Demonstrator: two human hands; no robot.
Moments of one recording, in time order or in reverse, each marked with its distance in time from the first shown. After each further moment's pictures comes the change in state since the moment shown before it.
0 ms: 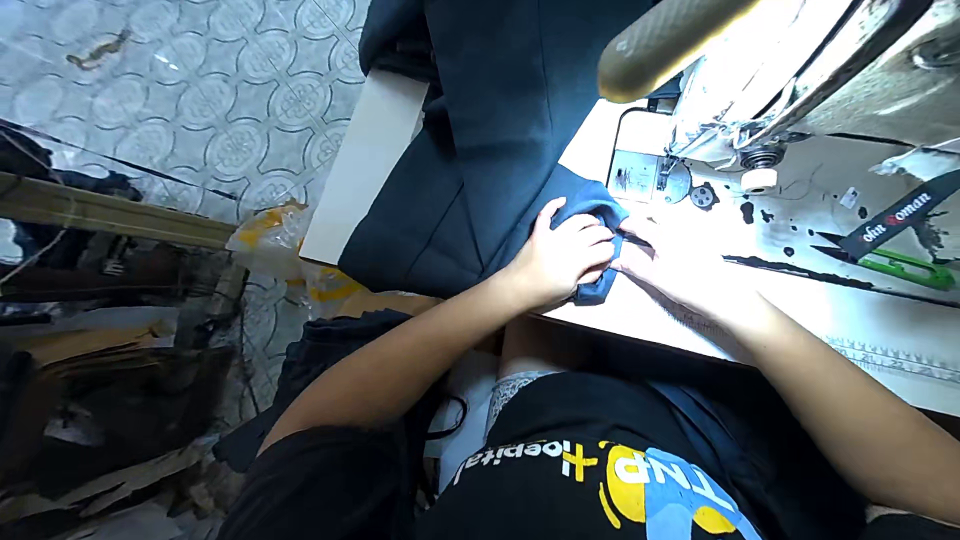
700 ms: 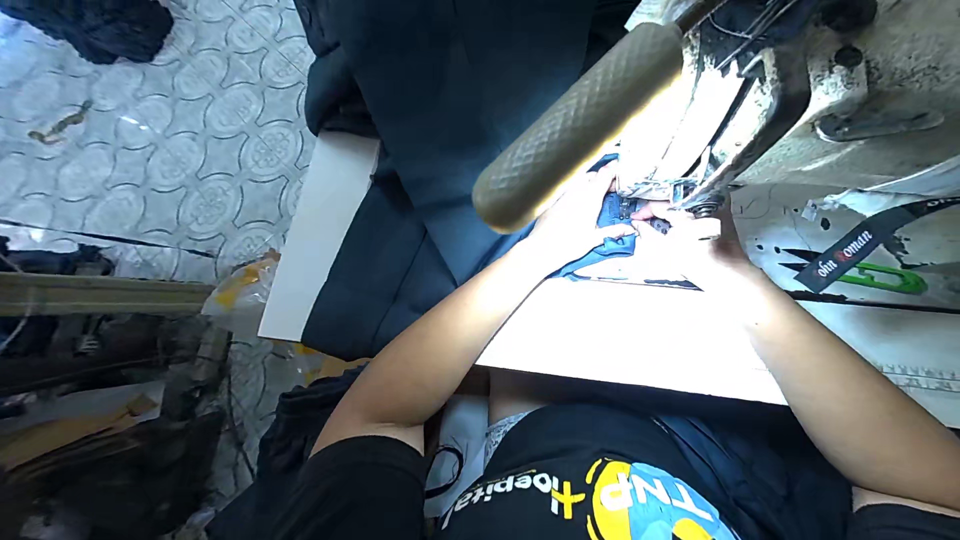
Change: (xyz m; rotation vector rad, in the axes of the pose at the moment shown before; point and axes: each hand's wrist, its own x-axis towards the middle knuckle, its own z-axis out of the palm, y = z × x) left_hand 0.118 -0.028 0.009 -0.254 -0.117 -0.301; right_hand 0.022 0.077 -0.008 -0.060 0.245 0.256
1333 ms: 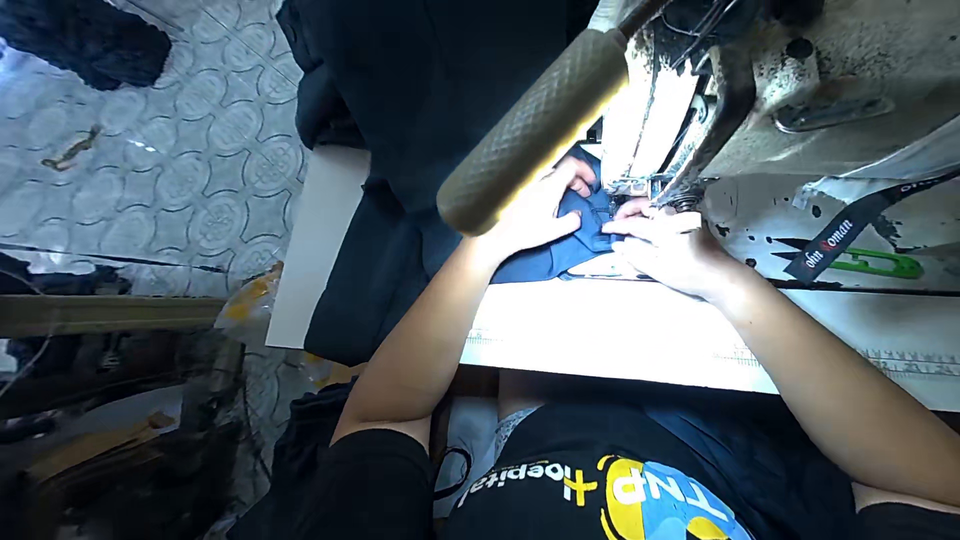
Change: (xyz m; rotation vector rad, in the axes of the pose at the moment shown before) left_hand -0.005 -0.027 -0.031 -0.013 -0.004 0.270; right_hand -0.010 -0.021 -0.021 0.161 -0.179 -0.157
